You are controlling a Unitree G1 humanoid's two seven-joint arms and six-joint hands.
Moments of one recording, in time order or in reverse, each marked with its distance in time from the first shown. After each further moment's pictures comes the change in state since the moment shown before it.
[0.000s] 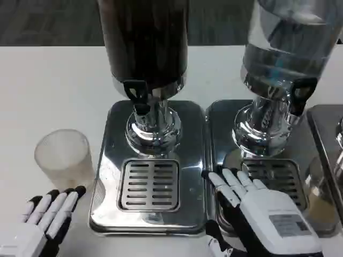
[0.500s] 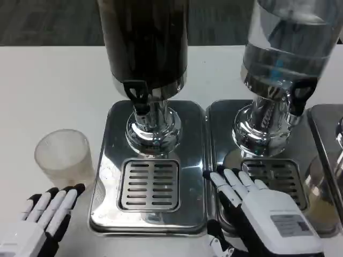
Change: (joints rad) left arm -0.011 -0.003 0.000 0.000 -0.004 0.006 -0.005; right arm 0.003 0.002 -0.004 0.000 0.004 0.002 0.000
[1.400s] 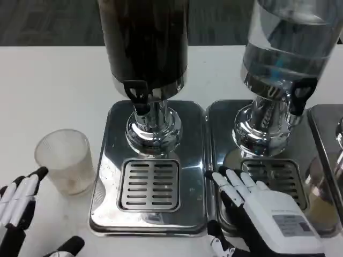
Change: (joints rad) left arm -0.032 -0.045 0.073 0.151 -0.193 -0.159 0.091; right arm -0.001 0.001 0.001 0.002 0.025 0.019 0.001
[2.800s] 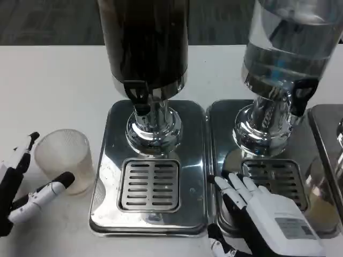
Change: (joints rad) left arm -0.500 0.043 -0.062 0.366 -0.204 0.200 -0.315; right arm 0.012 0.001 0.000 0.000 0.025 0.019 0.005
